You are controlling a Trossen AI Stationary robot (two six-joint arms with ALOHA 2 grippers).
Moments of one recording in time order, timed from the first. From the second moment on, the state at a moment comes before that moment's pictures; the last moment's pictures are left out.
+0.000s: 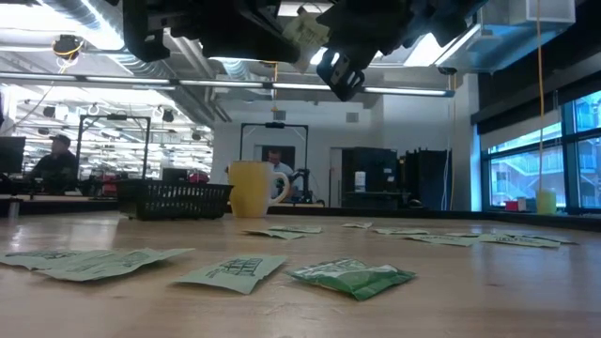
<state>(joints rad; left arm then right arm) -0.30 1.51 0.89 0.10 -0.19 0.59 0.12 1.65 1.04 0.10 -0.46 0.23</state>
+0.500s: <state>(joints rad) -0.30 1.51 0.89 -0.25 -0.73 0.35 0.08 1.65 1.04 -0.22 -0.40 0.29</state>
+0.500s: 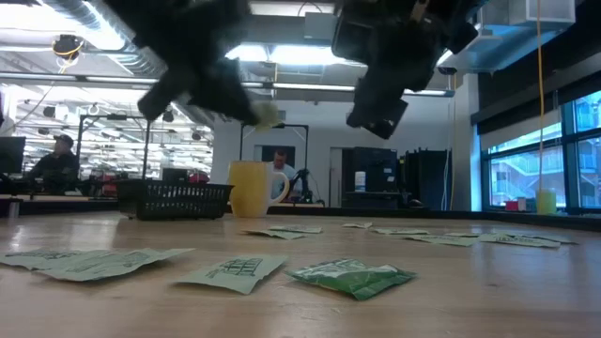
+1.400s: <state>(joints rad) -0.06 1.62 0.89 -0.84 -0.86 -0.35 0.08 1.65 1.04 -0.23 -0.36 0.28</state>
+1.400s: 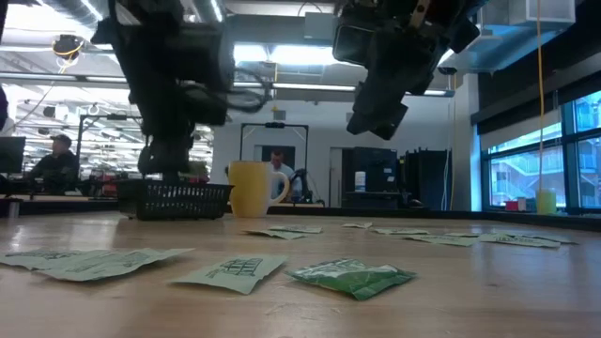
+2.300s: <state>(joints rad) -0.06 1.66 0.89 -0.83 -0.88 -0.38 0.12 1.65 1.04 -0.65 -0.48 0.52</state>
